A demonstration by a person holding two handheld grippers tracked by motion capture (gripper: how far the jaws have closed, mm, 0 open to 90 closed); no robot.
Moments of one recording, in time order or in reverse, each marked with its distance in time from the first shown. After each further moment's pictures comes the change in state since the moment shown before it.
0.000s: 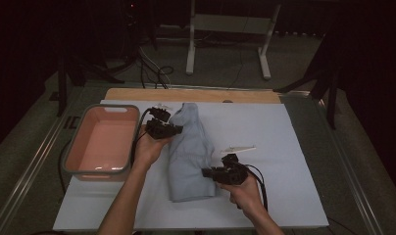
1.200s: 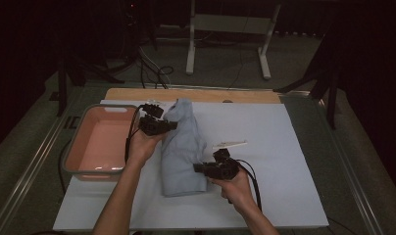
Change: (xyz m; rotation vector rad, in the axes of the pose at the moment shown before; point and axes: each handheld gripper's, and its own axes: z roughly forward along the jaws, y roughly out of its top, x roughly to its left) left arm 0.013 0.005 -0.015 -0.034 0.001 -0.025; right arm 0.011 0.018 0.016 -0.016 0.025 0.000
